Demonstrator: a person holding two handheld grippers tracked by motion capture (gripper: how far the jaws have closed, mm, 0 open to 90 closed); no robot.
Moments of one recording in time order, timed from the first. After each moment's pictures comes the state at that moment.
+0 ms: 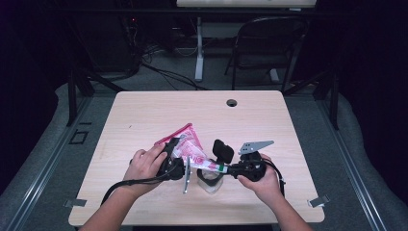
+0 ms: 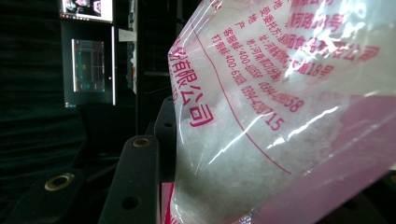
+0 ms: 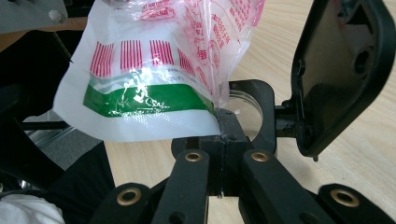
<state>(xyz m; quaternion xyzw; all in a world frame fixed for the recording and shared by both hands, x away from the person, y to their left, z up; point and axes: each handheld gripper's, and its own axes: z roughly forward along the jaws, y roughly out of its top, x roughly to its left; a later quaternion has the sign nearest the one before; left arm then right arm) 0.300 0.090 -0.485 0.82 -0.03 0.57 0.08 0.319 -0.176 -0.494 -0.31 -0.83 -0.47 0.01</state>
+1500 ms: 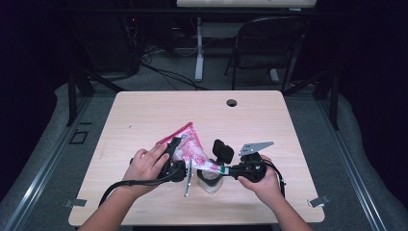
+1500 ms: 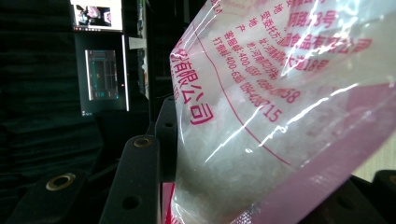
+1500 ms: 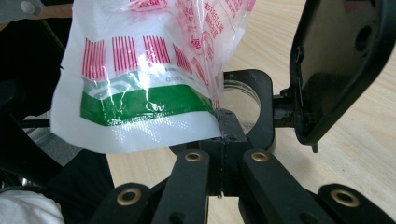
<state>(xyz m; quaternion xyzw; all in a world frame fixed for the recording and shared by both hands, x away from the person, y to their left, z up) 0.293 0.086 -0.481 0.81 -0.06 0.58 0.06 0.319 -0.178 -0.500 -0.32 -0.83 -0.46 0.01</state>
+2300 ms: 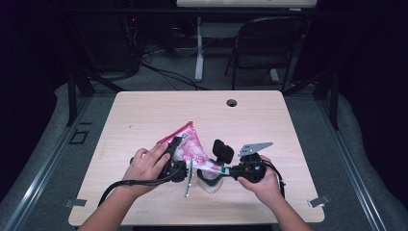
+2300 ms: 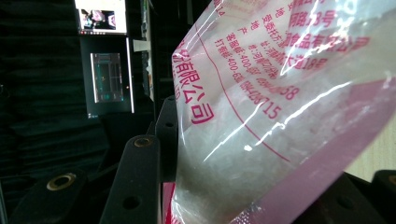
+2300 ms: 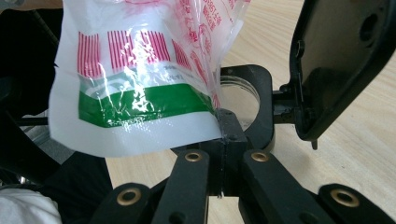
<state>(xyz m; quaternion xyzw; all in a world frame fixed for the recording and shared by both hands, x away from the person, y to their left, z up) 0.292 0.084 -0.477 0.81 -0.07 0.59 0.06 0.319 -0.177 -0.502 -0.32 -0.83 -0.46 0.01</state>
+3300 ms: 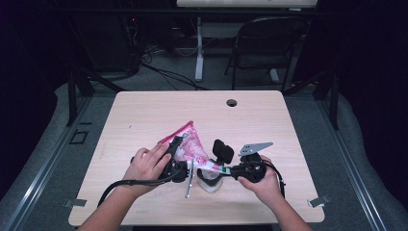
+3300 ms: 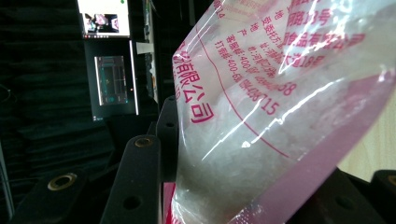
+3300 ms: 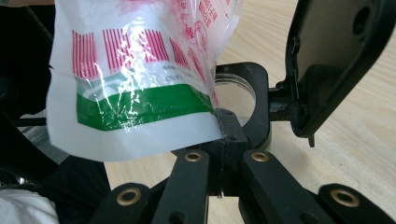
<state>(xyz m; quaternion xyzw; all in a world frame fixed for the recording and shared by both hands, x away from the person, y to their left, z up) 0.290 0.082 -0.476 0.80 -0.08 0.59 0.05 0.320 -0.178 -0.504 -0.32 -0.83 -0.46 0.01</state>
